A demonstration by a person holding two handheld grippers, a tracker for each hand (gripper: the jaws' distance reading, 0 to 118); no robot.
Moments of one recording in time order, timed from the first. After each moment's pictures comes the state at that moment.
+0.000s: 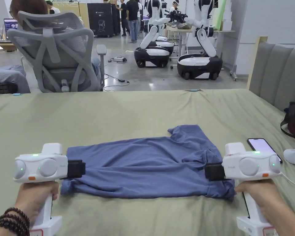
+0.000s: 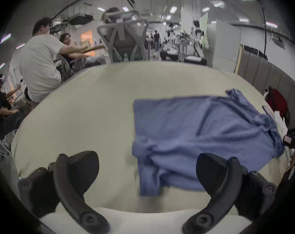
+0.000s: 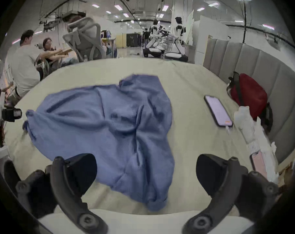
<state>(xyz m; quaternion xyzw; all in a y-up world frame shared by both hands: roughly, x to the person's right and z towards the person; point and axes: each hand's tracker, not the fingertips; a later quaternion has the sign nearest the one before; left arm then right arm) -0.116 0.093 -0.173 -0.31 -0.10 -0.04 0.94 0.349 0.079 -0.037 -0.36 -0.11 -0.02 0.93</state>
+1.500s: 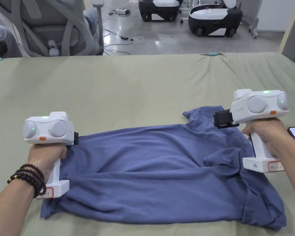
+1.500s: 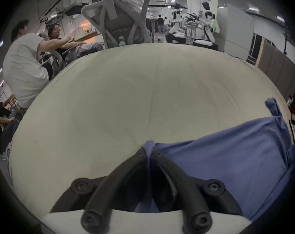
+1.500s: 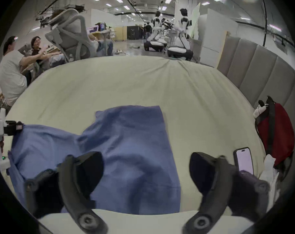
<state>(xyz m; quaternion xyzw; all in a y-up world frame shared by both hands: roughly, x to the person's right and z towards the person) -0.051 0.033 -0.387 -0.41 -0.07 -0.08 0.91 0.429 0.061 -0.287 -0.42 -0.12 -0.01 0.90</state>
